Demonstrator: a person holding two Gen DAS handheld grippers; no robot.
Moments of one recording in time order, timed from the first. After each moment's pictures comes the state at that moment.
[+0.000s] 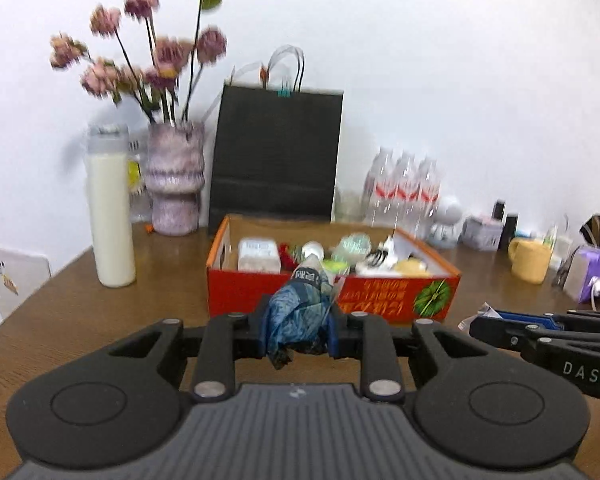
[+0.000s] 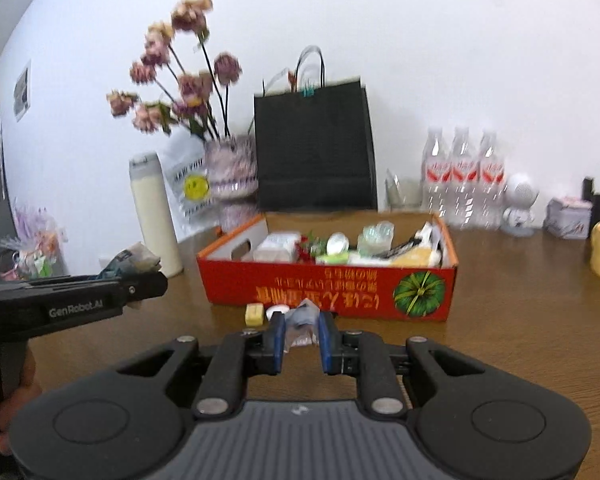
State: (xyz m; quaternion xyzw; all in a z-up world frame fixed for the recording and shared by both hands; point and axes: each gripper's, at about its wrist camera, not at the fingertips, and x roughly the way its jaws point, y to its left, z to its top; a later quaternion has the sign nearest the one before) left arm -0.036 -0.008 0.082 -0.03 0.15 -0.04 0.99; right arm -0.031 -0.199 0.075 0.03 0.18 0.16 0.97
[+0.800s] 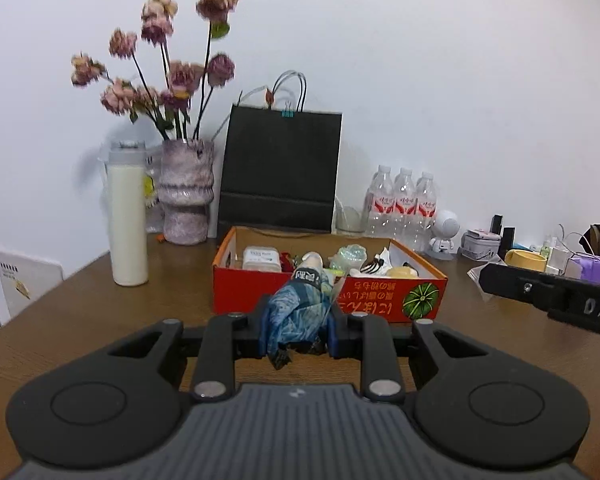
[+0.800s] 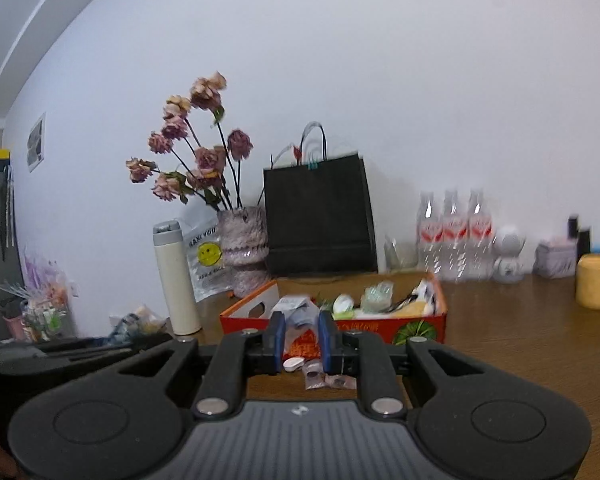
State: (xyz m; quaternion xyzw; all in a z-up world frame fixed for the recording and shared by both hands) left arm -0.068 -0.016 0.074 -0.04 0.13 -0.02 0.99; right arm -0.062 -0.218 0.089 0.08 0.11 0.18 0.97
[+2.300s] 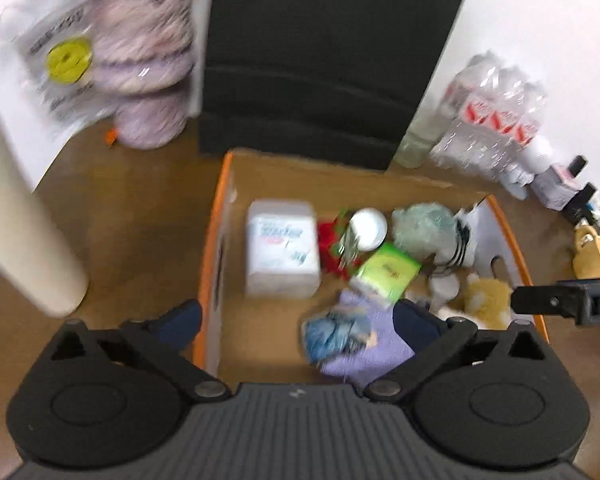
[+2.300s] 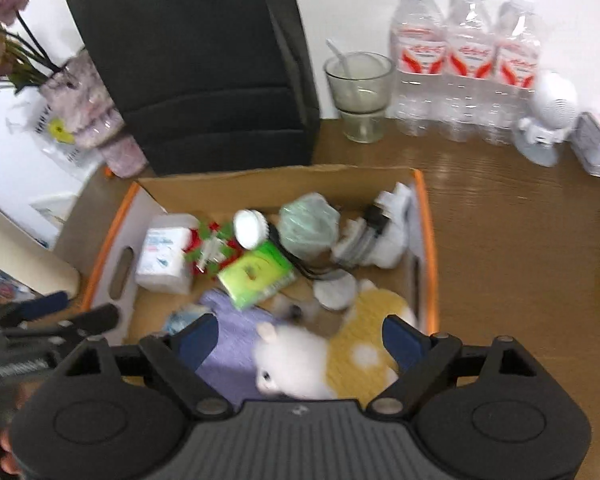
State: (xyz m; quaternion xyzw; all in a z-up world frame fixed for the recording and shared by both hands) left arm 0.259 0.033 0.129 -0.08 0.47 -0.03 0.88; right arm 0.298 -0.212 0.143 0.04 0.53 0.09 0.85
